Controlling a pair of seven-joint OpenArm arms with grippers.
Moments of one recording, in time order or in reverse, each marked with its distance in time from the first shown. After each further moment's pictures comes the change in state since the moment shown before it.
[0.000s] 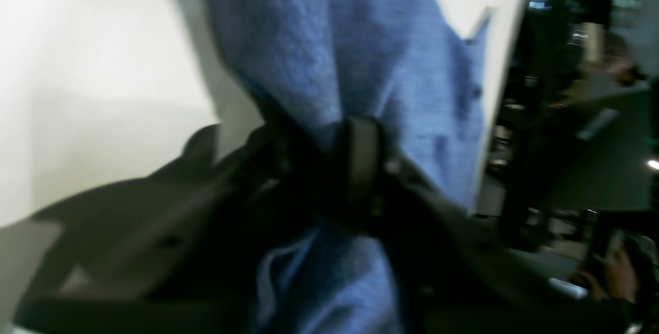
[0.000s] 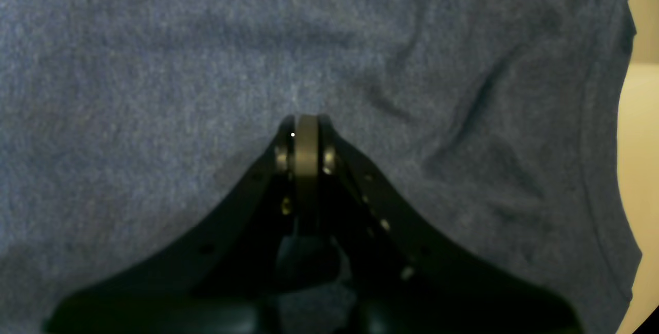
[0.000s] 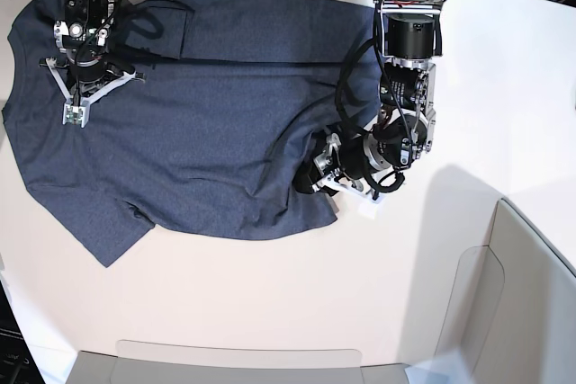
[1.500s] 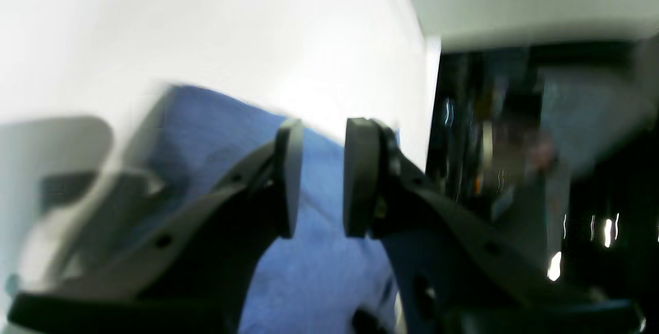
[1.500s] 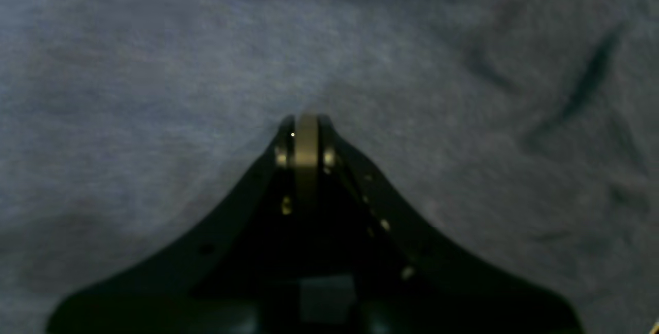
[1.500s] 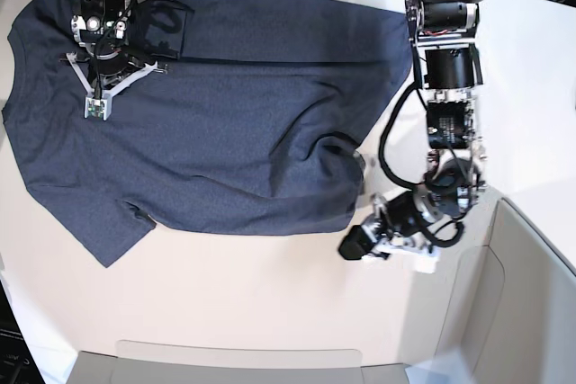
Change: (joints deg) left arm -7.8 -7.4 -1.0 7.8 -8.3 12.1 1.3; right arm -0.9 -2.2 -3.6 0.2 0.0 0.1 0.0
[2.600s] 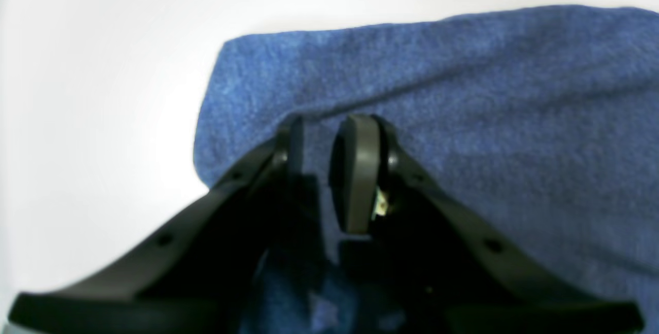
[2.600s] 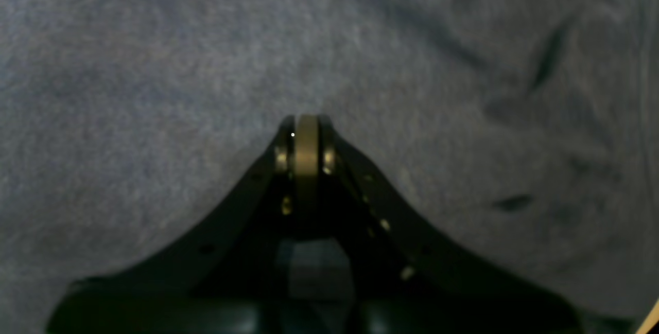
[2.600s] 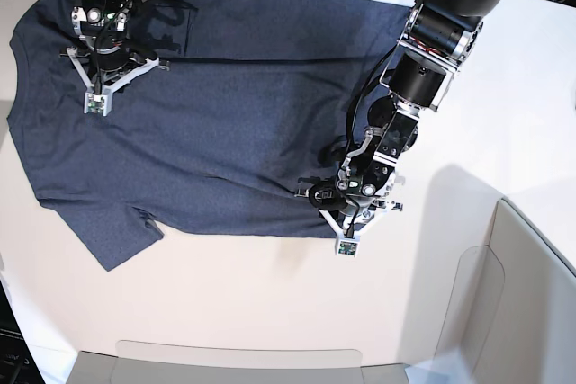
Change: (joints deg) left arm -4.7 -0.1 33.7 -15.5 45.3 7.6 -19.1; right arm -1.7 -1.6 0.0 3.6 0.1 -0.2 -0.1
